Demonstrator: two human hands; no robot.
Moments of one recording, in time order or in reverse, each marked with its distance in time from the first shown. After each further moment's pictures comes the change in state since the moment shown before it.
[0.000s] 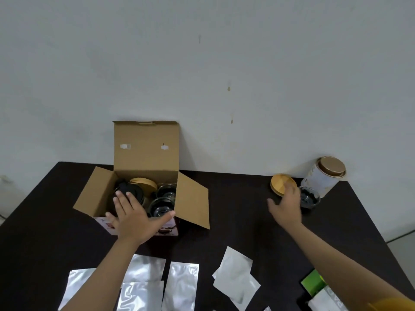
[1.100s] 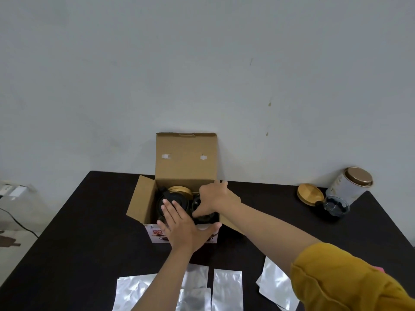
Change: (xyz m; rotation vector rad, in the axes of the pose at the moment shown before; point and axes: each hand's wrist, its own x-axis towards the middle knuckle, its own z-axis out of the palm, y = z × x) left_hand -0.004 -0.010 -0.006 -0.111 -0.054 0.045; right_hand -0.074 -0.315 0.088 -0.780 -0.682 -0.483
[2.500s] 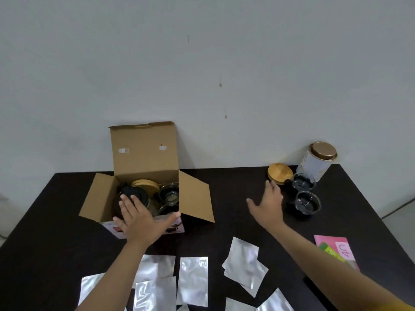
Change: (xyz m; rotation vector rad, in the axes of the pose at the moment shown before) left_hand 0.003 0.001 0.012 0.057 0.073 0.015; right_hand -0.080 0.207 0.163 0.781 0.603 0.492
